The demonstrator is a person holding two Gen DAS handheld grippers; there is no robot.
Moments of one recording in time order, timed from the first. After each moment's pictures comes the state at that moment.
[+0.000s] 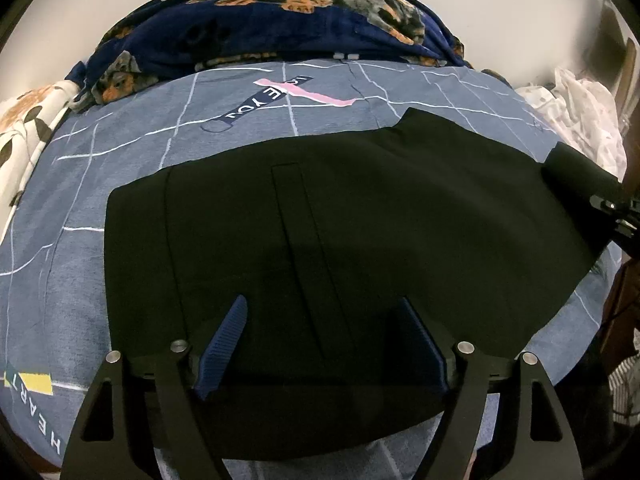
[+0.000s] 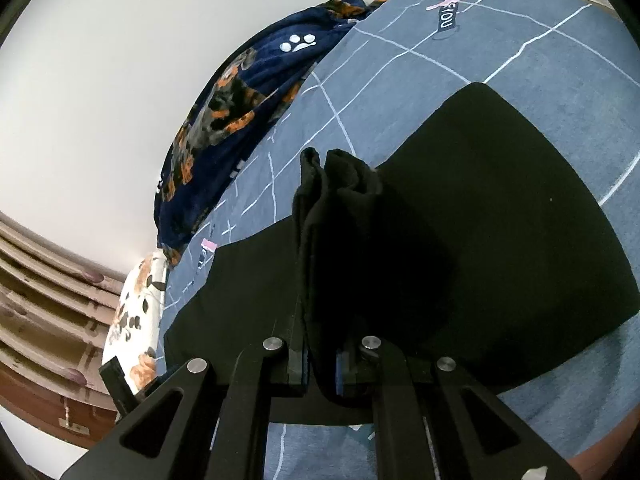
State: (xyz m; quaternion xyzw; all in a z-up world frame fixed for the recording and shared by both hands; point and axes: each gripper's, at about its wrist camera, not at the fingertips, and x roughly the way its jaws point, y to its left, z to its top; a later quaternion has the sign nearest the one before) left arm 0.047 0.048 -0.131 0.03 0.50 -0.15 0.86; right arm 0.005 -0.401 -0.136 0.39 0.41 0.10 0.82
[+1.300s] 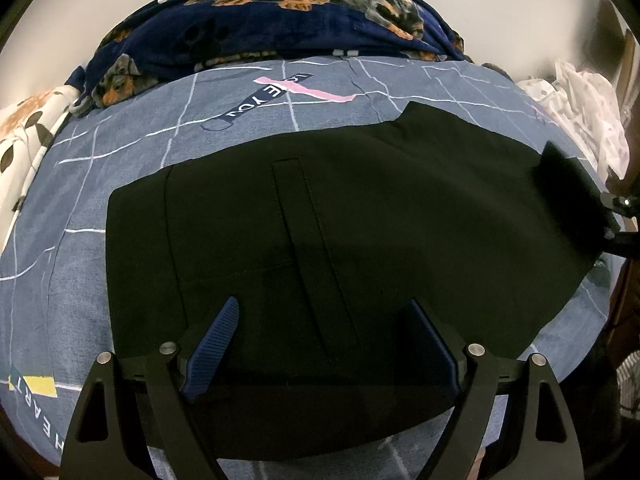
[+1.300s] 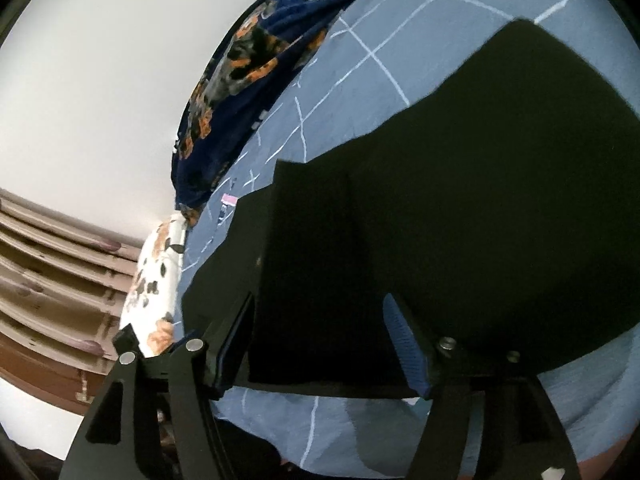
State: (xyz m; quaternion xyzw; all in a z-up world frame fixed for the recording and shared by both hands) left arm 0.045 0.046 -0.133 0.04 0.50 -0.14 0.85; right arm 0.009 -0.367 -0.155 0.41 0.45 0.17 0.77
